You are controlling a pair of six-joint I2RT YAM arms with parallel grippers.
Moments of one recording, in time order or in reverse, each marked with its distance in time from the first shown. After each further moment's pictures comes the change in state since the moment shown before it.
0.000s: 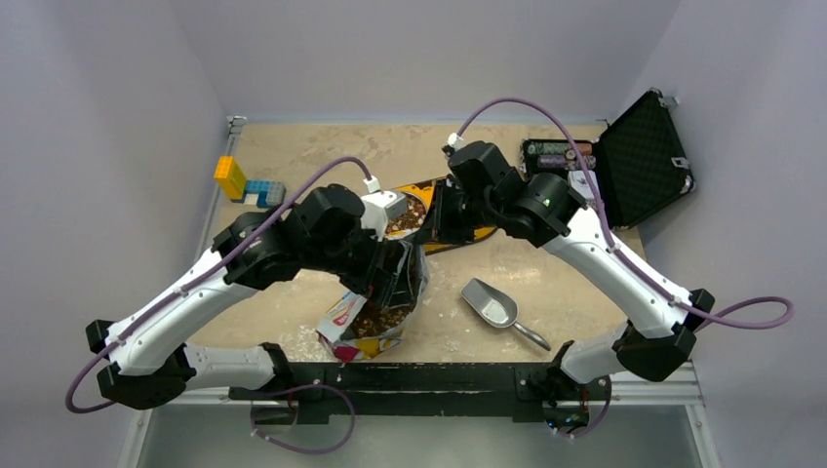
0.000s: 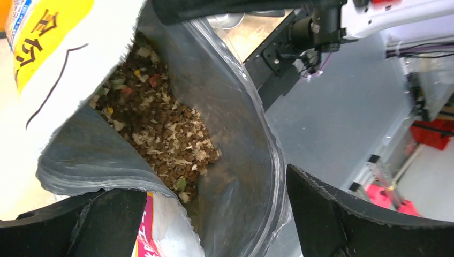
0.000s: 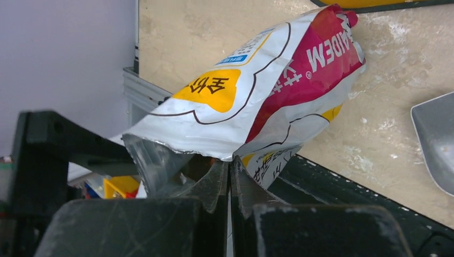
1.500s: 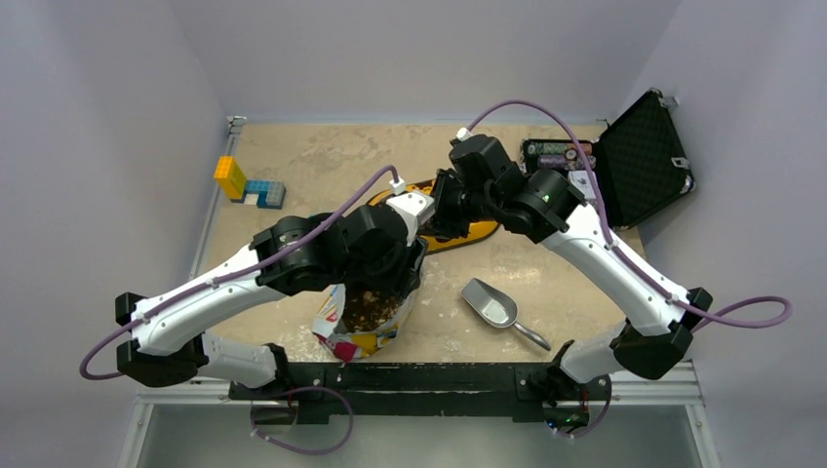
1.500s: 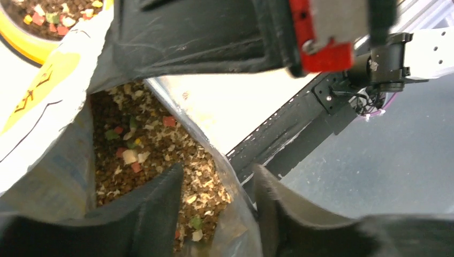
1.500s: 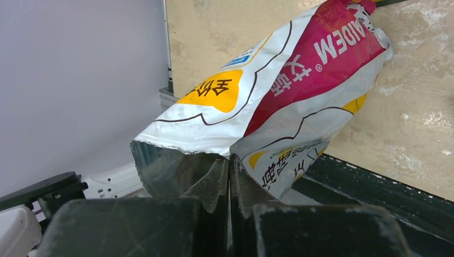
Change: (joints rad) left arm -0.239 0.133 0.078 0.027 -0.437 -0.021; right arm -0.035 0.017 0.016 0.041 -0.022 0.200
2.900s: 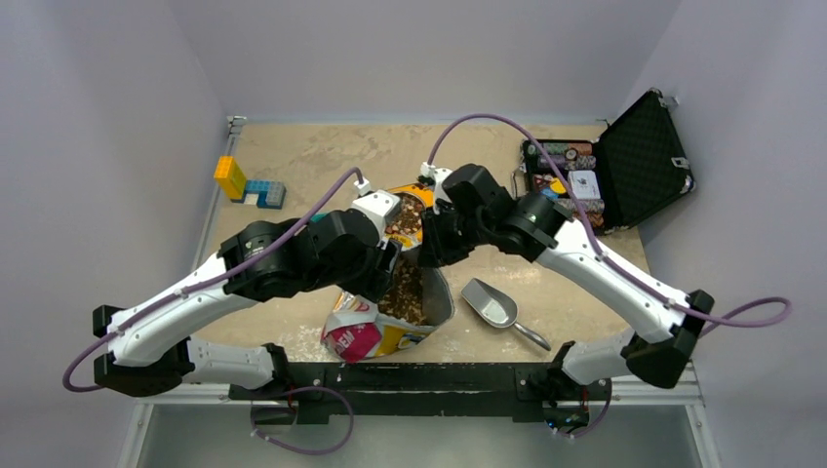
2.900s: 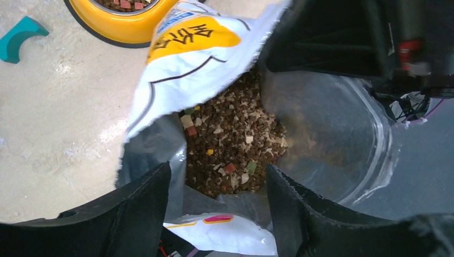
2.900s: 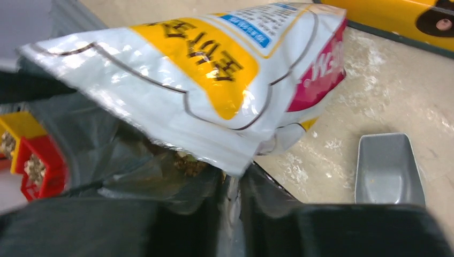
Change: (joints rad) left arm 0.023 -0.102 -0.030 -0.145 -0.114 -0.028; right arm 0.038 -0.113 -0.269 0.084 -0.092 -0.575
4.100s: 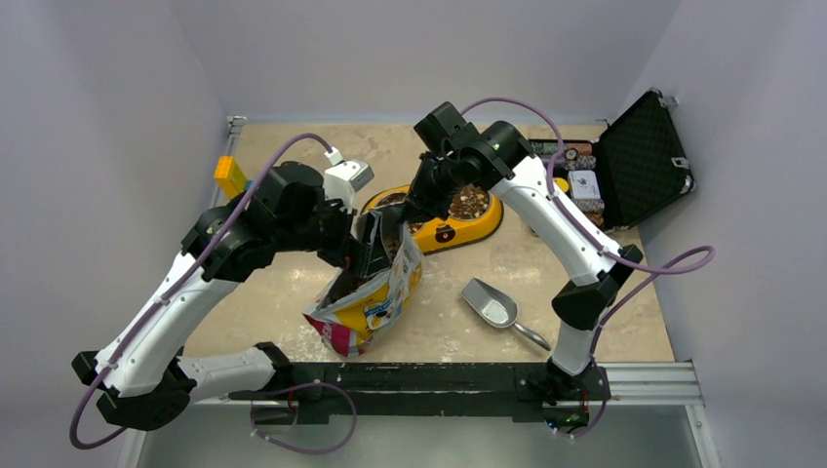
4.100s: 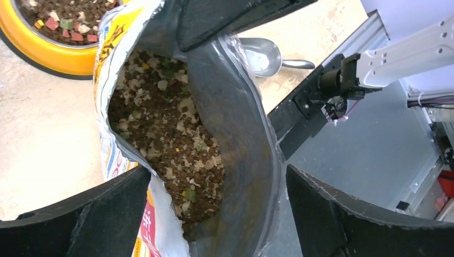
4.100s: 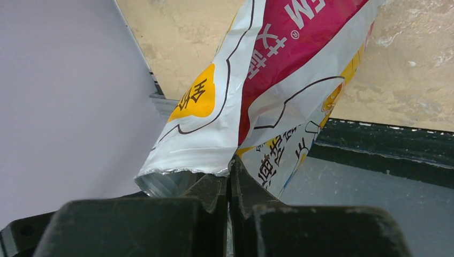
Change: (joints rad) left arm 0.420 -0.085 -0.050 0.158 0.521 0.201; right arm -0.114 0.491 0.718 -0.445 0.008 0.710
